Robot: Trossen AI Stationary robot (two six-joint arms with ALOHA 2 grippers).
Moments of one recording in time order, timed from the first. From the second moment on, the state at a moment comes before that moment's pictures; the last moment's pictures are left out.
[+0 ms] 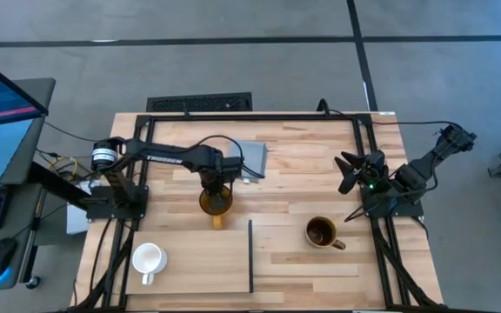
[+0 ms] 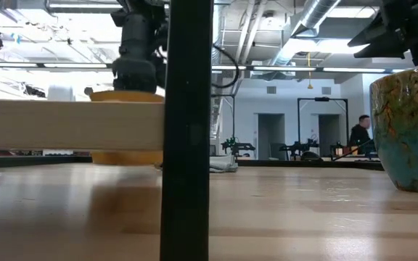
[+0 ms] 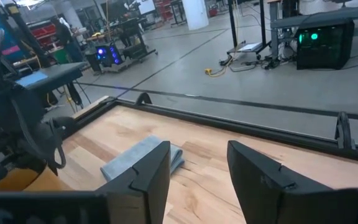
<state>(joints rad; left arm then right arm) 0.12 1.75 1.26 -1.03 0.05 -0.18 0.65 0.64 0.59 -0.94 1.33 1.22</state>
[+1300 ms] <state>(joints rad) -0.30 1.41 1.43 -1.39 -0.04 -0.61 0.65 0.64 0.59 -0.91 1.34 1.22</state>
